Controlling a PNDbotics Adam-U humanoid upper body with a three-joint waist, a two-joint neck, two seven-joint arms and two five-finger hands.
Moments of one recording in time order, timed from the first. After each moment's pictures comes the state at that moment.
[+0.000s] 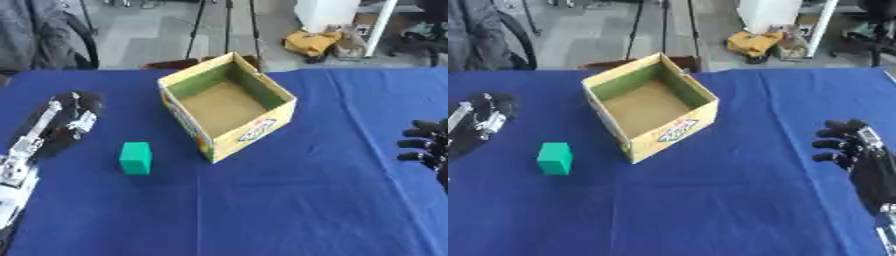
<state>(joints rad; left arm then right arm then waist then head) -0.34 0.48 0.05 -1.51 -0.21 -0.18 -0.22 -0.23 -0.39 -0.02 -1.57 -0.32 -0.04 0.12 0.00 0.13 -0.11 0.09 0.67</state>
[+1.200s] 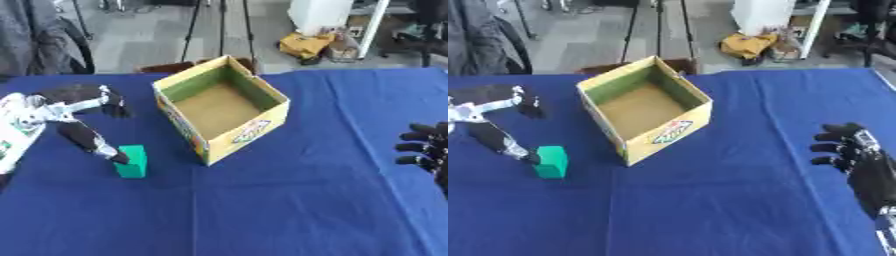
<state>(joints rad) -0.63 0.70 -0.24 -1.34 -0.61 -0.30 -0.60 -0.22 -0.39 -0.01 -1.57 -0.32 -0.03 0.13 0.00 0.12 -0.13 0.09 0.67</state>
